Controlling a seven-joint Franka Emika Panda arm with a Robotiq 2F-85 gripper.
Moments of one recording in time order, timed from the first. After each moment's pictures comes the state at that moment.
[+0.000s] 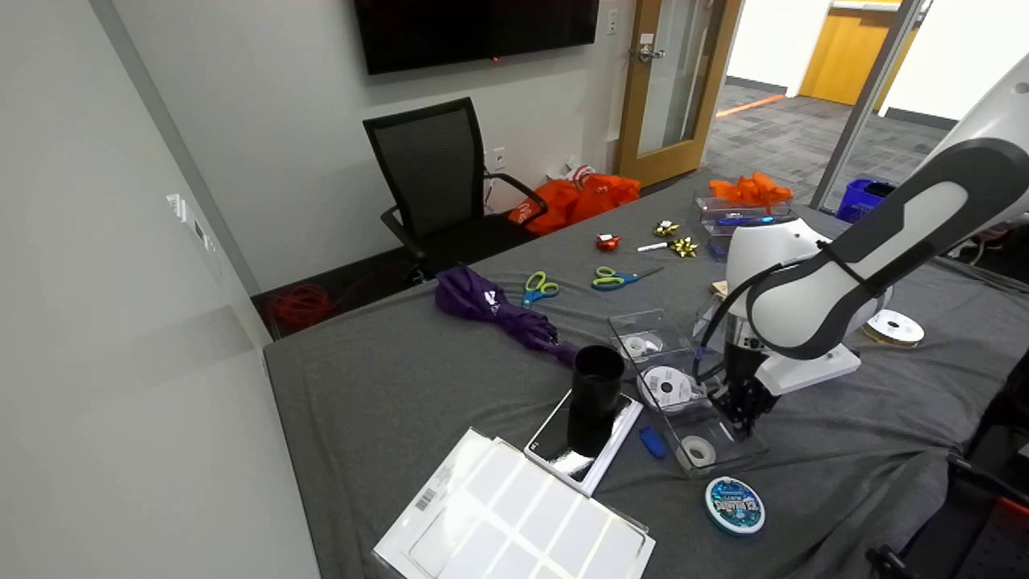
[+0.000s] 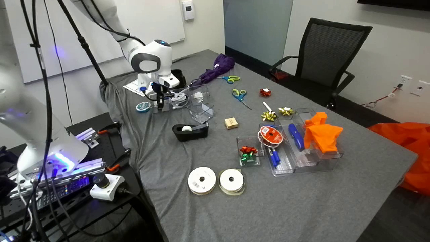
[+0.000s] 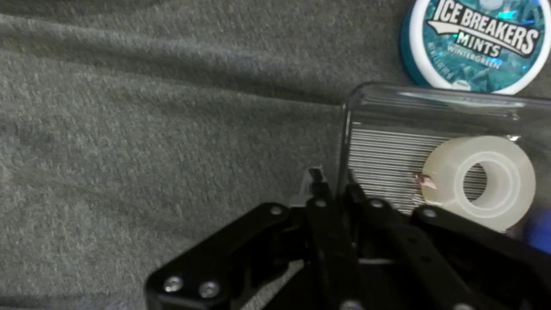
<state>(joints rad) 0.11 0.41 0.07 -2.38 0.19 2.54 0.27</state>
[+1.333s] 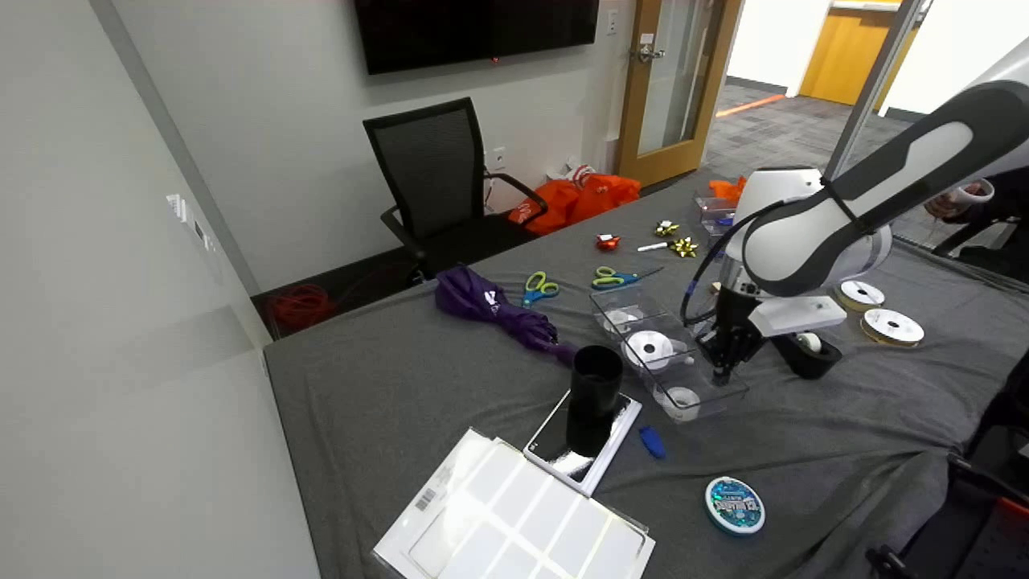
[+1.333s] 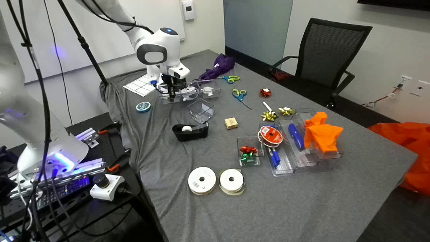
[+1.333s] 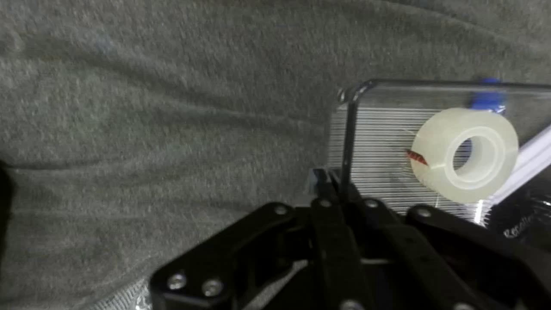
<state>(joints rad) 0.03 0.36 0.06 -2.30 0.26 2.53 0.14</state>
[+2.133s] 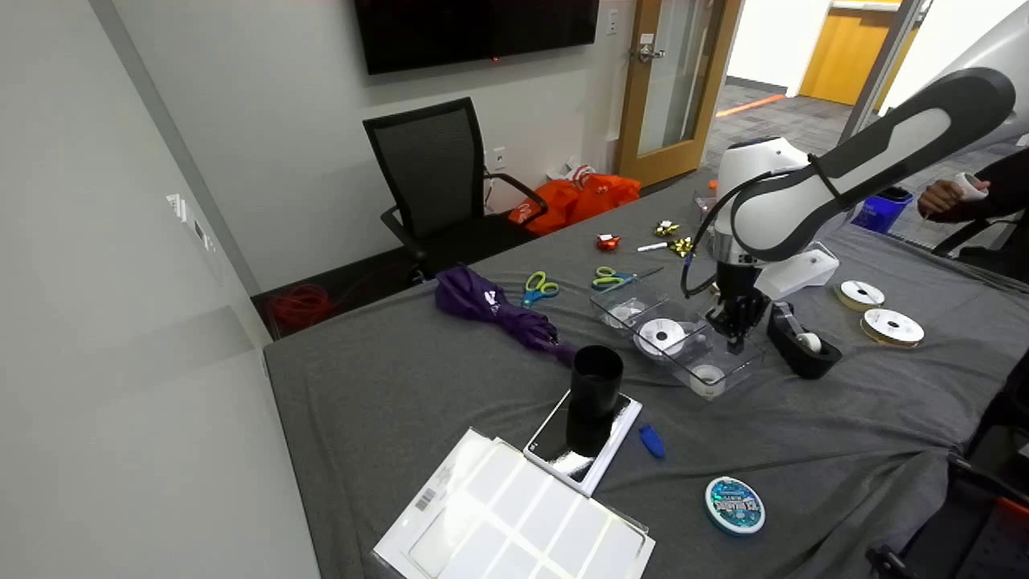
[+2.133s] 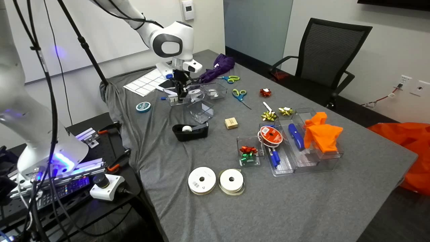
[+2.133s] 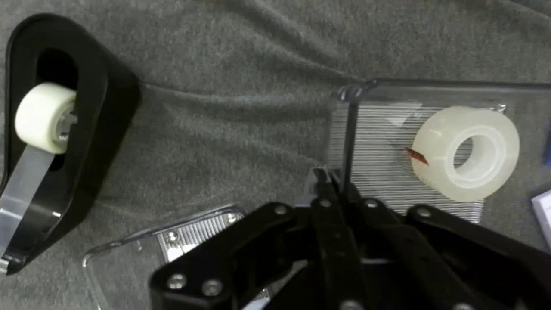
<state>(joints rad) 0.01 0.41 -0.01 -2.12 0.02 2.29 0.08</state>
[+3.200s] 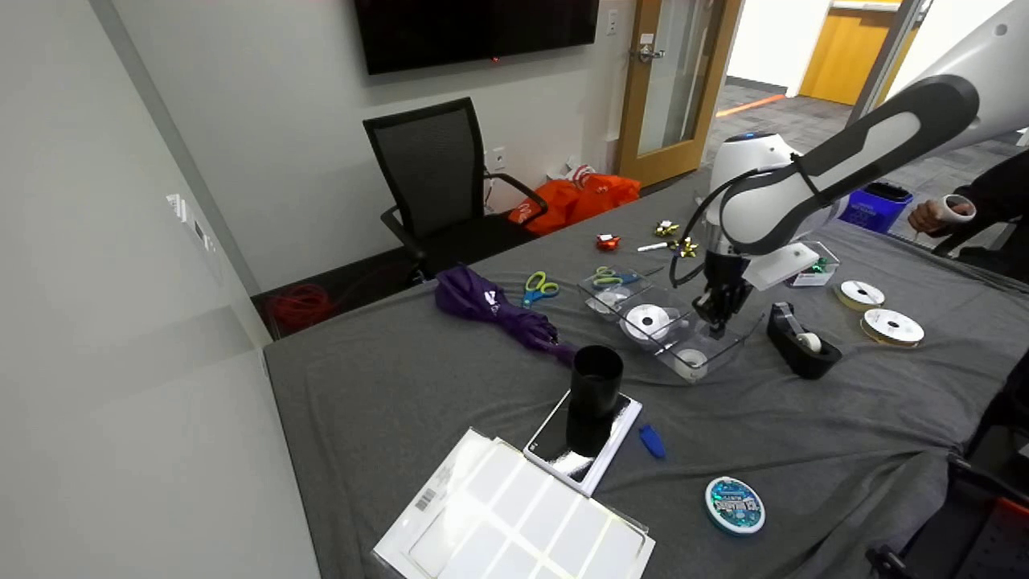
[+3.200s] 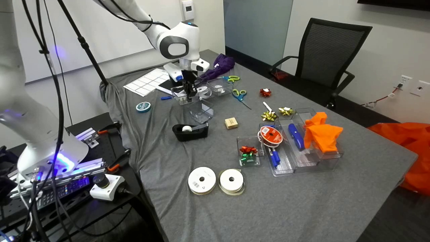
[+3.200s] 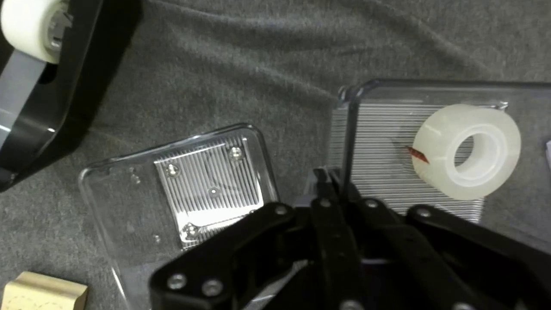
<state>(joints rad) -0.01 0.48 -0.01 -2.04 0.04 2.36 0.00</state>
